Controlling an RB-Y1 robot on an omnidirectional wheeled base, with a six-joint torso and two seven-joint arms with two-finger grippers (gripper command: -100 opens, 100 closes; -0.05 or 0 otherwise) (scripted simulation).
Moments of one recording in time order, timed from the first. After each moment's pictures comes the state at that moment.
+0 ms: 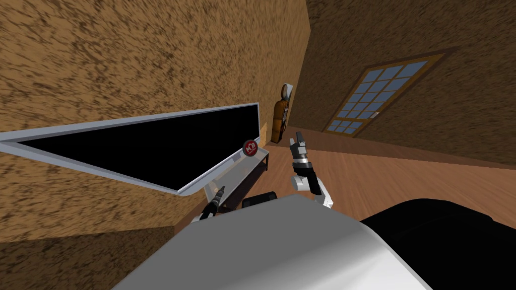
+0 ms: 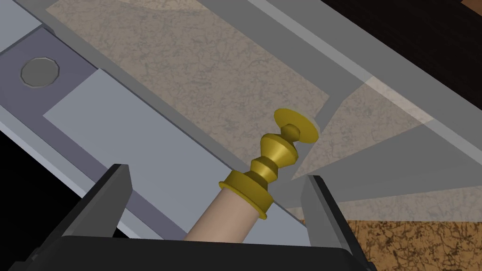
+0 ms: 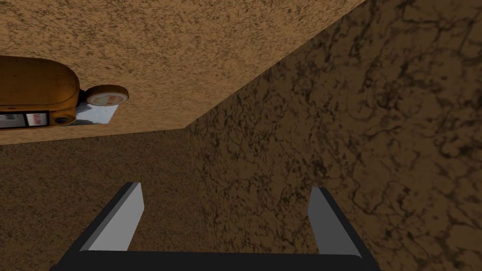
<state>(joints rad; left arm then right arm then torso) 0.35 0.36 -0.14 -1.37 -0.12 0.16 -0.20 0.46 -0.02 -0.06 -2.25 -0.01 -0.40 0.09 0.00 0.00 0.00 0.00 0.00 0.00</state>
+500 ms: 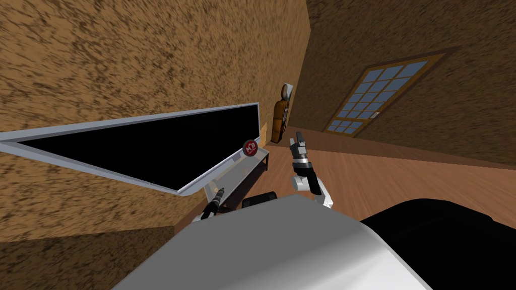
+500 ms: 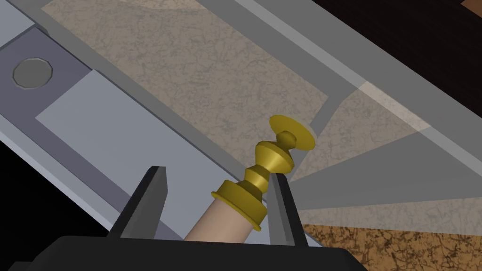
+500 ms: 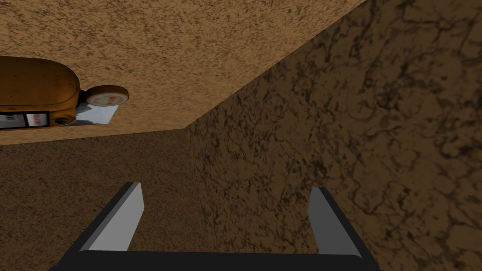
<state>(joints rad) 0.32 0.34 -0.13 -1.30 -0.13 0.13 -0.20 0.46 -0.02 -0.06 -2.25 -0.01 -0.40 0.09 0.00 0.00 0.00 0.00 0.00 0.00</state>
